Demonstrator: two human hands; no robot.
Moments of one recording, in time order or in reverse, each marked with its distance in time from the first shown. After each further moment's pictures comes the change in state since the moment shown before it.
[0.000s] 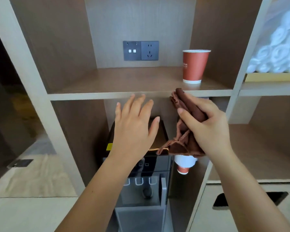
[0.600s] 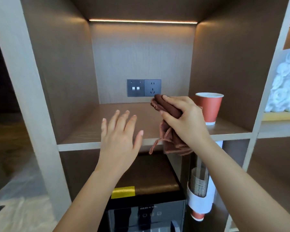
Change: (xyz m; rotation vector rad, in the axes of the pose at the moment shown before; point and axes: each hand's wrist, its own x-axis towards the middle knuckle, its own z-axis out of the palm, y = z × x) left_hand 0.077 -0.107 -0.010 0.090 0.030 0.027; right_hand 0.111 -0.033 0.090 -0.390 -0.023 -0.228
